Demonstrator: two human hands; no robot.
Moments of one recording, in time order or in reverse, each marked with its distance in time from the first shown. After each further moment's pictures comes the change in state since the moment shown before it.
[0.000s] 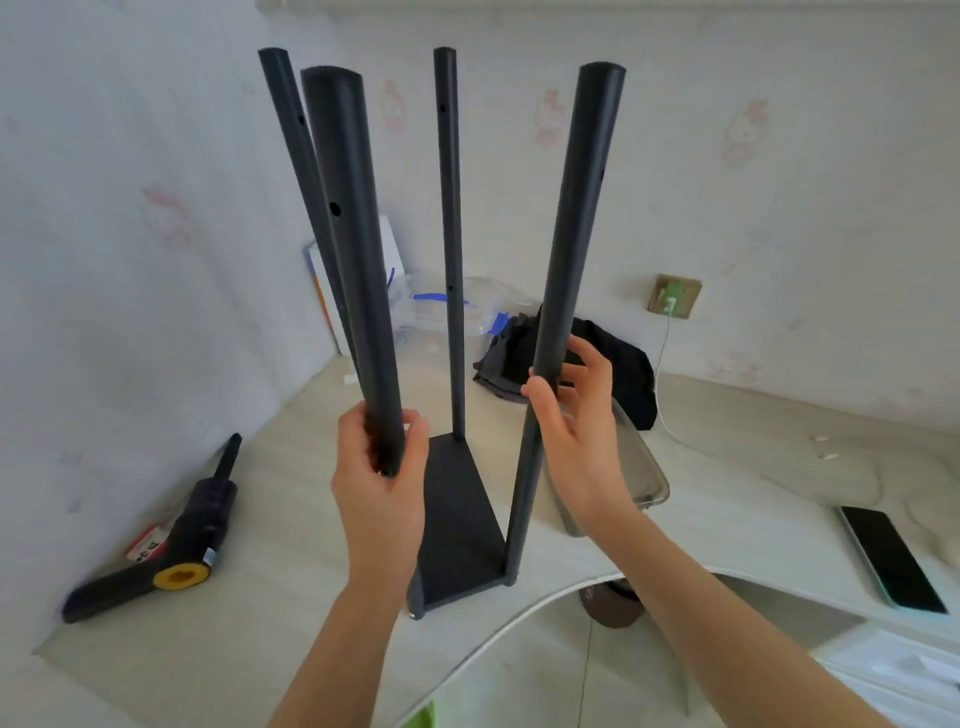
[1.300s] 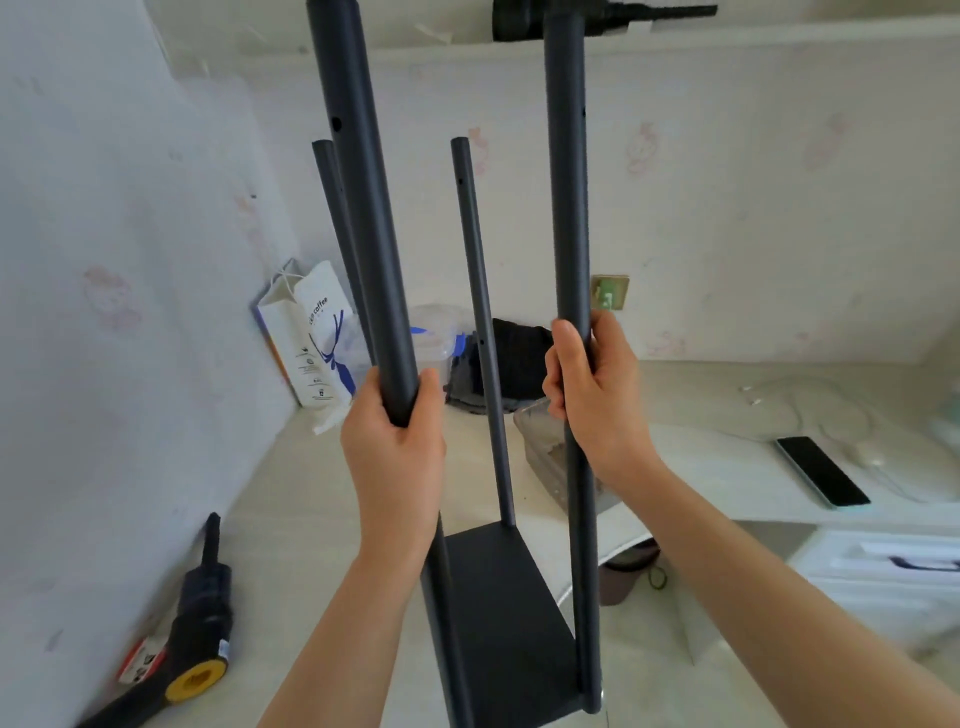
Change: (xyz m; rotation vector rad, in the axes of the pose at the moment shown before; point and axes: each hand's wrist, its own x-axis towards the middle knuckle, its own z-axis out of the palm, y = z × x) left_hand 0.058 0.069 -0.030 -0.236 -0.301 -0.061; right_hand -0.009 -0.085 0.026 0.075 0.237 -0.039
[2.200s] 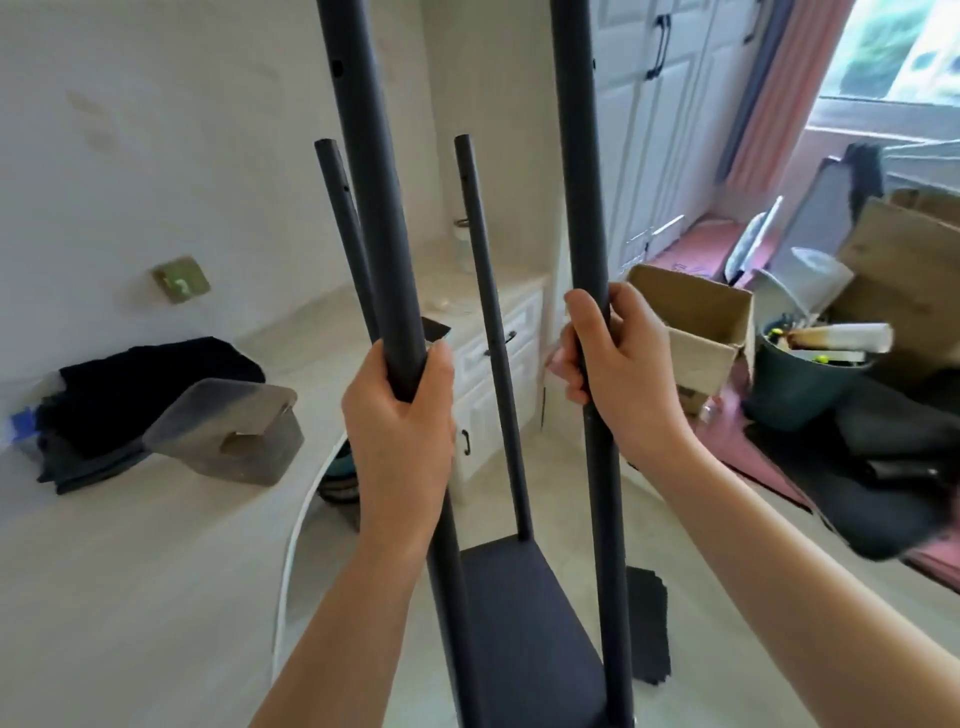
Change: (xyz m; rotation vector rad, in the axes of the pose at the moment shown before) left_hand -0.270 0.088 0.102 -0.316 -0.894 -0.099; right_hand -0.300 -0.118 -0.235 -0.252 0.846 0.018
